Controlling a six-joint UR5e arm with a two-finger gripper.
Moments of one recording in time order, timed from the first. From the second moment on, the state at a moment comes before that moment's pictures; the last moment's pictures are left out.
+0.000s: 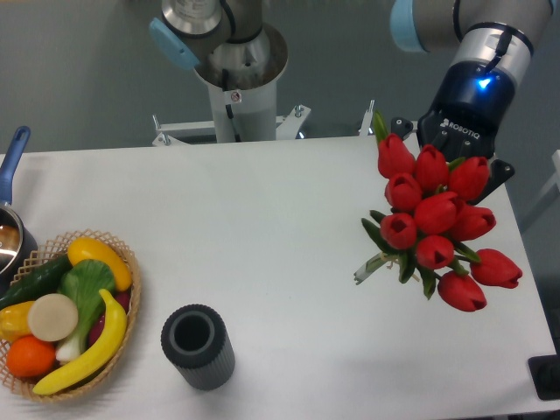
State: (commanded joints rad) arm 2.88 -1.85 -1.50 -0.72 0.36 0.84
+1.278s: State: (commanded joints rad) arm 2.85 -1.74 -1.61 -0.73 0.88 0.91
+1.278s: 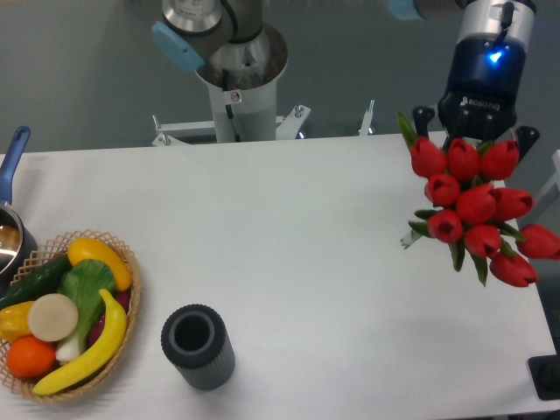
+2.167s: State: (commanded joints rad) arm 2.64 -1.84 -1.73 -0.86 1.44 1.16
